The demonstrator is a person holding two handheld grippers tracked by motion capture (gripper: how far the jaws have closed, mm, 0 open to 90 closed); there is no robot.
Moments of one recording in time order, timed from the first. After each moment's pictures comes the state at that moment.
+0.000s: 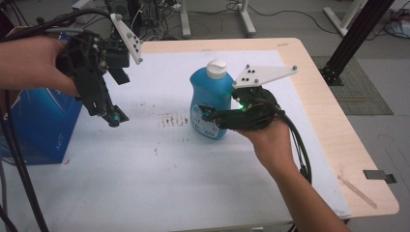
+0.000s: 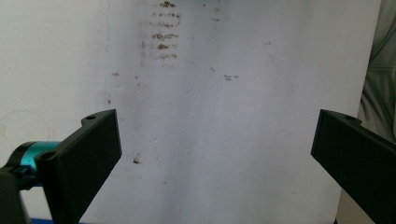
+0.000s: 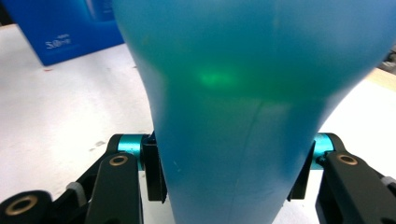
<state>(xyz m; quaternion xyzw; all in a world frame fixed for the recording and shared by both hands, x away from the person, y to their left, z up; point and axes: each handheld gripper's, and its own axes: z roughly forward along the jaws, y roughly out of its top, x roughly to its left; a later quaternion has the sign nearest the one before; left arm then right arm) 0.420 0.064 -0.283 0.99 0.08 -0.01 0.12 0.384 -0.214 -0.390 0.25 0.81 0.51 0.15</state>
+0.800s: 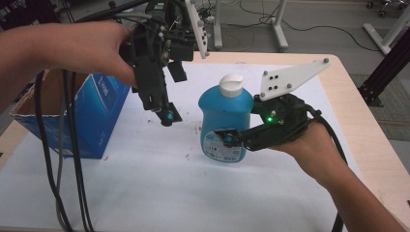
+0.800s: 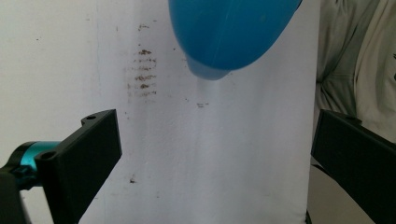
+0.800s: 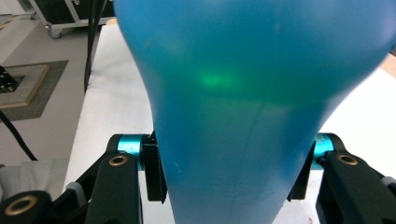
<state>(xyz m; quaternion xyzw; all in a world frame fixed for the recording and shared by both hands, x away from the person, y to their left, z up) 0.399 0.032 -0.237 0.99 0.03 -0.02 0.14 0.375 -0.186 -0.347 0.08 0.85 0.51 0.03</state>
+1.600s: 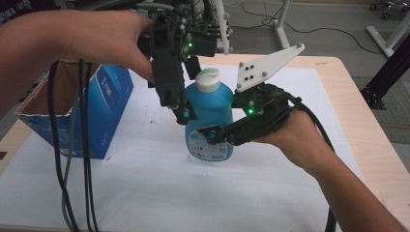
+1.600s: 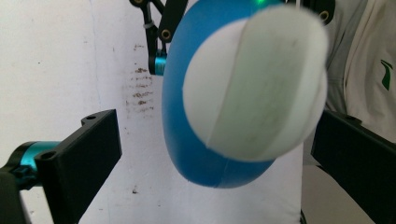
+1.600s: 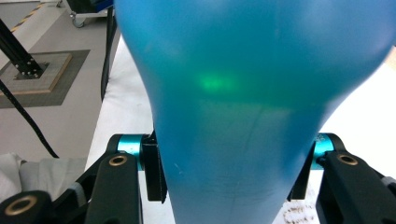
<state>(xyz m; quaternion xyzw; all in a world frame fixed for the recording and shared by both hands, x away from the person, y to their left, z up) 0.396 0.010 -0.223 0.99 0.01 -0.02 0.13 0.381 -0.152 -0.331 0.04 0.87 0.50 0.00</state>
